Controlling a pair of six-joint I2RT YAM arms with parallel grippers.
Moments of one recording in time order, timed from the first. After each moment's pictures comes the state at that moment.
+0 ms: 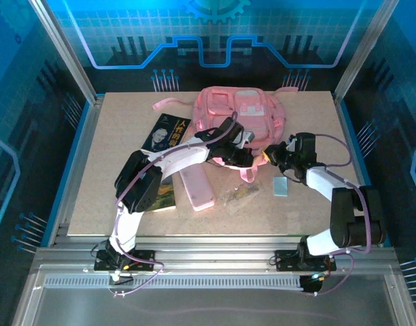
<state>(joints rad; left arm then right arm) -0.72 2.06 1.64 -0.47 0.47 -0.52 0.04 1.45 0.69 0.10 -0.53 1.05</state>
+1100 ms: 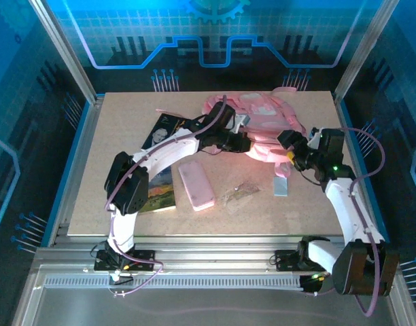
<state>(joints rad) -0.67 1.99 1.72 -0.49 0.49 -0.52 -0.08 1.08 0.78 -0.31 -0.54 0.93</state>
